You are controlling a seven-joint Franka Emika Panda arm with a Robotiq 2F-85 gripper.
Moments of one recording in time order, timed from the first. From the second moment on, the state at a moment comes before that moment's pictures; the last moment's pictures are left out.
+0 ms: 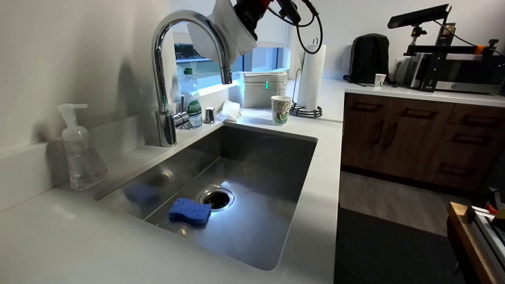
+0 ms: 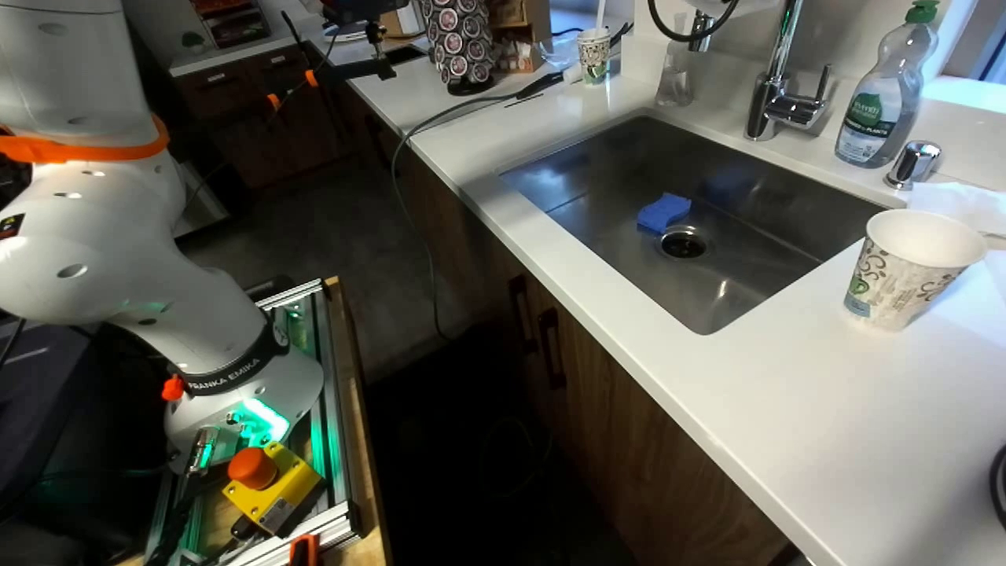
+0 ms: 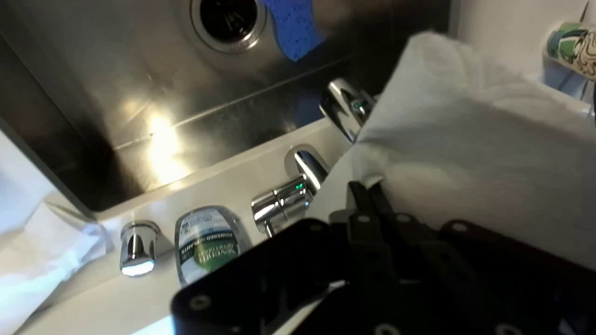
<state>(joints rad) -0.05 0.40 -0.11 -1.36 0.46 2.04 -0.12</state>
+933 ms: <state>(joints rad) -0.12 0.36 -0.03 -1.52 0.53 2.01 -0.09</state>
